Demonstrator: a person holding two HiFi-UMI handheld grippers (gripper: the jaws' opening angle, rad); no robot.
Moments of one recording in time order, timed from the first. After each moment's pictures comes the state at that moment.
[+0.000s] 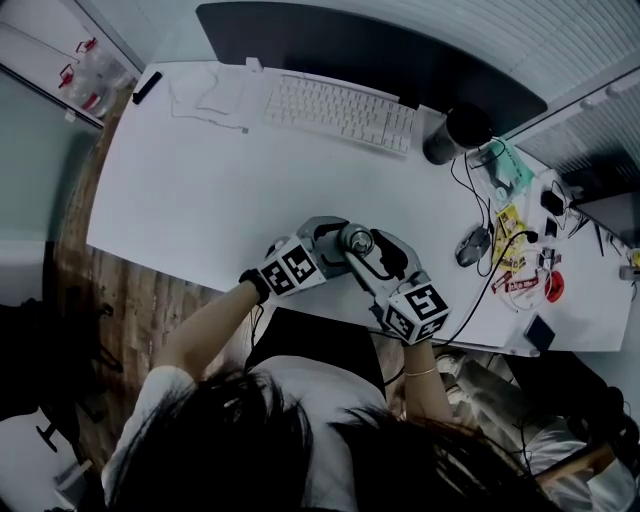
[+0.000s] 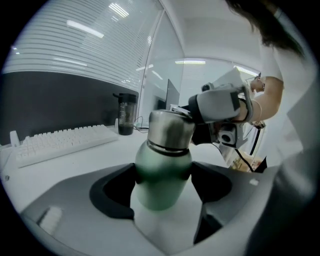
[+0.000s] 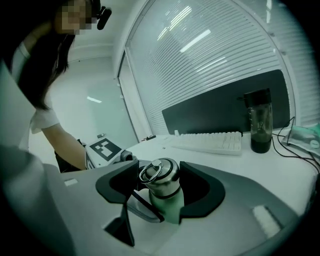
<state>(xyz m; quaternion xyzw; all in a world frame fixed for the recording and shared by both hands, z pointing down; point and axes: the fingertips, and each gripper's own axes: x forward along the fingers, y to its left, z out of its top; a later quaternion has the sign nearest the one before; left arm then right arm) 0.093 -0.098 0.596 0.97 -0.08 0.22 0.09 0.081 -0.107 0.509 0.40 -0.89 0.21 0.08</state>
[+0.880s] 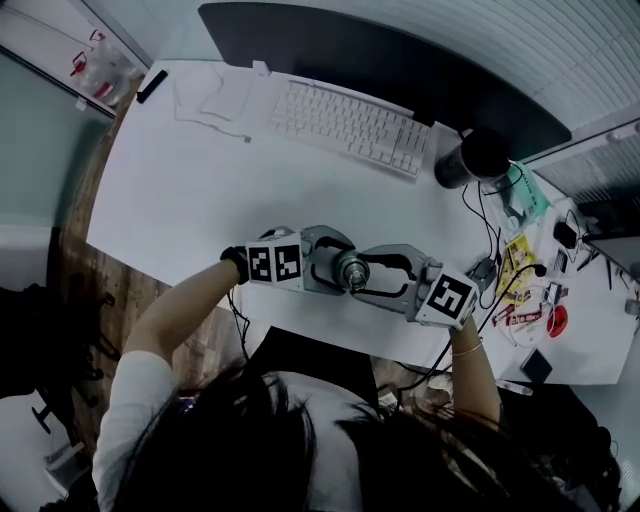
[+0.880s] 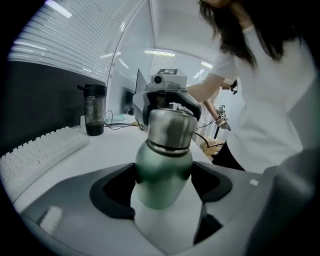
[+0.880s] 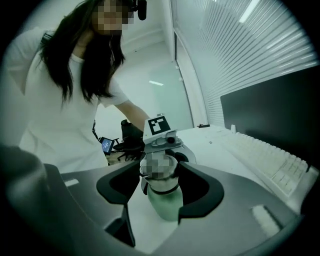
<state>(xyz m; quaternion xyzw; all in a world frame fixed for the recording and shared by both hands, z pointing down) 0.089 -0.090 0.598 0.95 0.14 0.26 0.05 0.071 -0.097 0.505 0.02 -0.98 0.12 0.16</state>
